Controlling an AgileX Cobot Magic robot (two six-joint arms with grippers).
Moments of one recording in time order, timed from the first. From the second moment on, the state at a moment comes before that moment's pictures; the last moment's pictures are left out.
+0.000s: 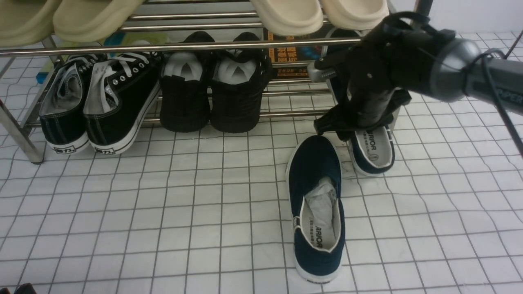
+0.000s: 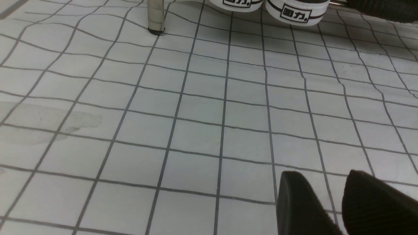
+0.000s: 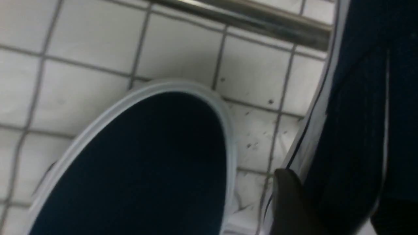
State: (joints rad) right arm 0.50 2.08 -1.70 -0.36 0.89 0.46; left arm -0.02 -0.01 0.03 0.15 0.38 -0.29
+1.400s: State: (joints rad) right arm 0.52 1.79 -1.36 -0.02 1.14 0.51; left arm -0.02 -0.01 0.03 0.15 0.38 -0.29
